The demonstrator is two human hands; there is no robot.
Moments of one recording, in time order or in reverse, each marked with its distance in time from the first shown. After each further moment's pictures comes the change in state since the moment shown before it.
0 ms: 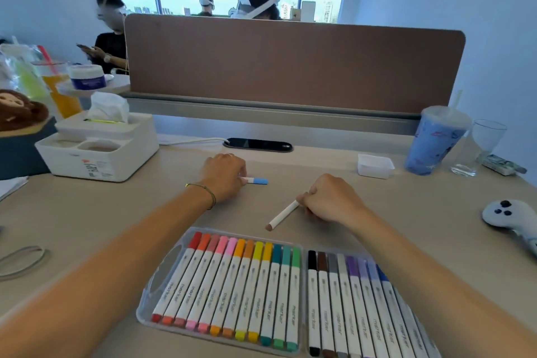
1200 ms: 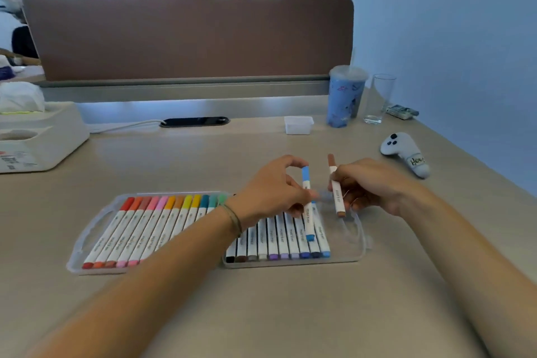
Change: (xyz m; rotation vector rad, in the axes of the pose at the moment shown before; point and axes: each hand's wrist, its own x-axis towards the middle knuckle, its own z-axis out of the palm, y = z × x) left_hand -0.148 0.220 -0.044 -1.108 -0.480 0.178; right_hand -0.149 0.135 -0.084 0.707 -0.098 0.321
